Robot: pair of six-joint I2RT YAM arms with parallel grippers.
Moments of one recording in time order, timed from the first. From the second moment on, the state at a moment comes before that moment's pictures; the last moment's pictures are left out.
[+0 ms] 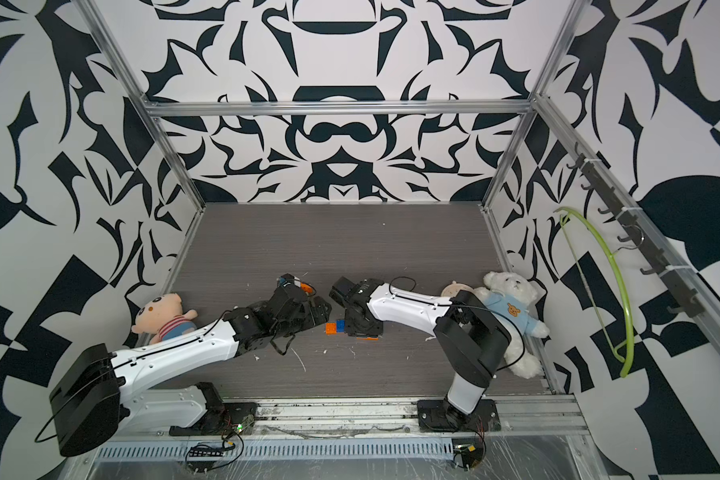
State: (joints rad) left arm -0.91 1.24 0.71 -0.30 -0.14 -1.06; right arm 0.88 1.71 1.09 -0.82 0.05 0.94
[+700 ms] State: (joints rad) left arm -0.91 1.25 0.71 -0.30 -0.14 -1.06; right arm 0.88 1.75 1.10 -0.84 0.06 0.94
